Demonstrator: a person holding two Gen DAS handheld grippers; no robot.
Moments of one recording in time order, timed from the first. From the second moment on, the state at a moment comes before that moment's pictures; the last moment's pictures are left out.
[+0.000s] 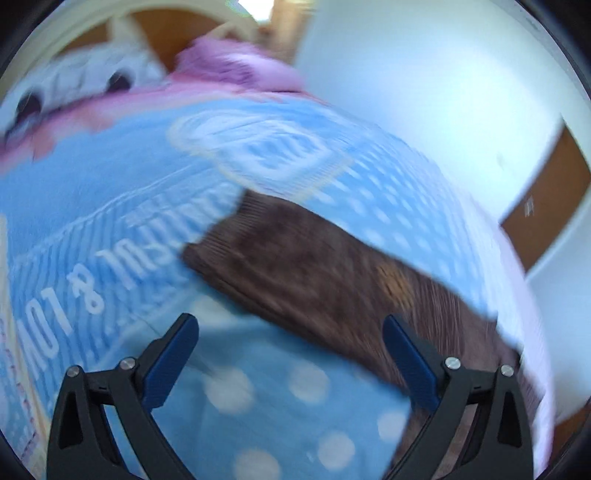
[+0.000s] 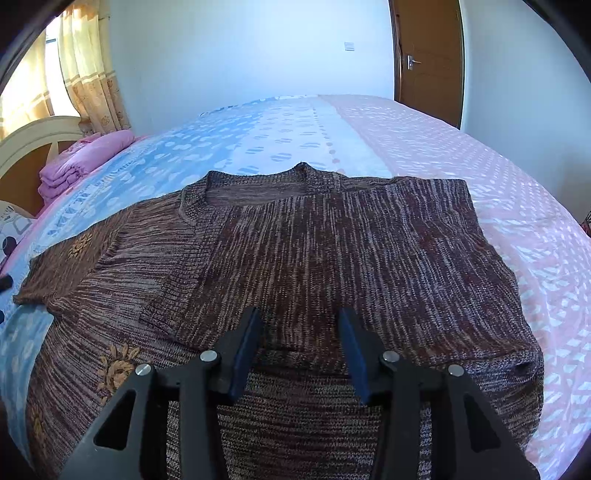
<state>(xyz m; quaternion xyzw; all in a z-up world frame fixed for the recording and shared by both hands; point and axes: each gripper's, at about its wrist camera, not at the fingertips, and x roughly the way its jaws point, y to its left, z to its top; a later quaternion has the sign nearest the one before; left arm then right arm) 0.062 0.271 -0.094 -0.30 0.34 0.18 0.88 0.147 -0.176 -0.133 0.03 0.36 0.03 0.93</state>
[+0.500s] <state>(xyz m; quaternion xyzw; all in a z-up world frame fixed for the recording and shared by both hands) 0.094 0.307 -0.122 -0.35 0.33 0.21 0.85 0.147 -0.177 -0.134 0.03 0.36 0.03 0.93</state>
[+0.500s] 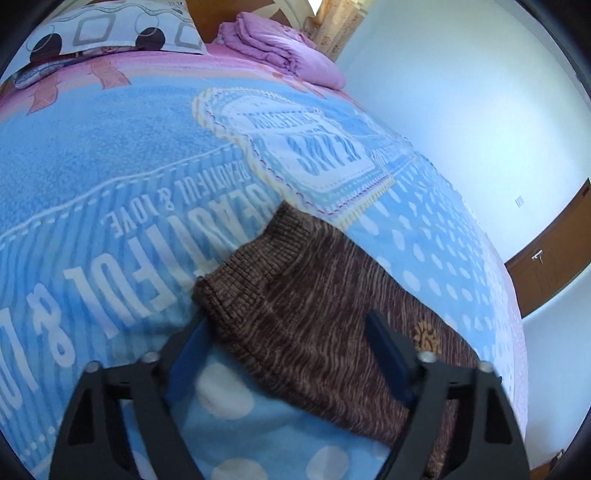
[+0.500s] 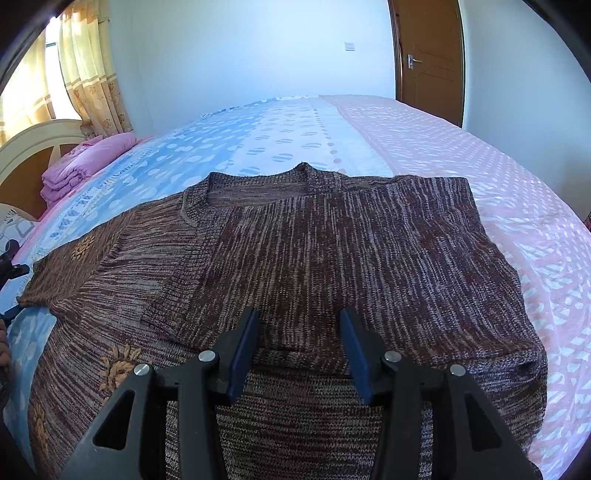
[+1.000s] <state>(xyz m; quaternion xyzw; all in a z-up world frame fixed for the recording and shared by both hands) 0.123 0.266 -0.097 -0.26 0.32 0.17 0.90 0.147 -0.178 -0.135 0.04 0.36 0.04 0.93</state>
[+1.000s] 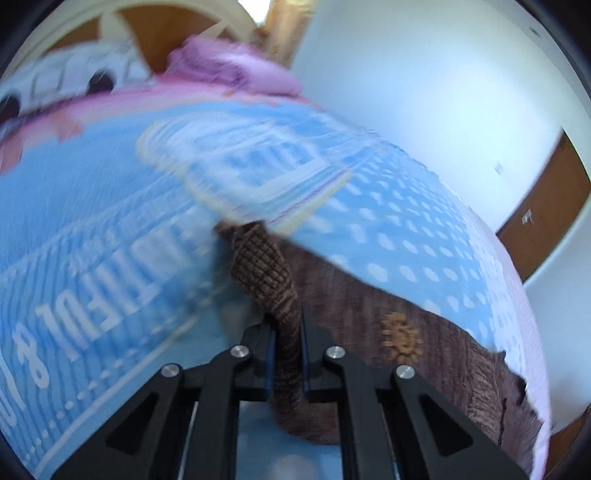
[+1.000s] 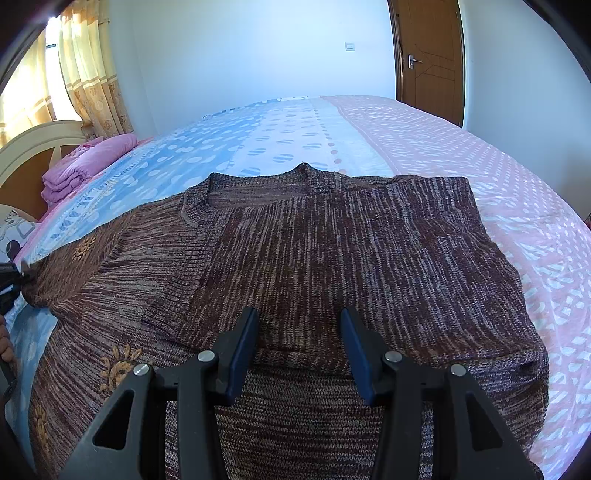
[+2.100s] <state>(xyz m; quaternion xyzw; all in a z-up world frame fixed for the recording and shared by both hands) 0.083 0.053 -0.095 -0.05 0.38 -0.05 0.92 0.150 -0.177 -0.134 0.04 0.37 0.04 0.93</state>
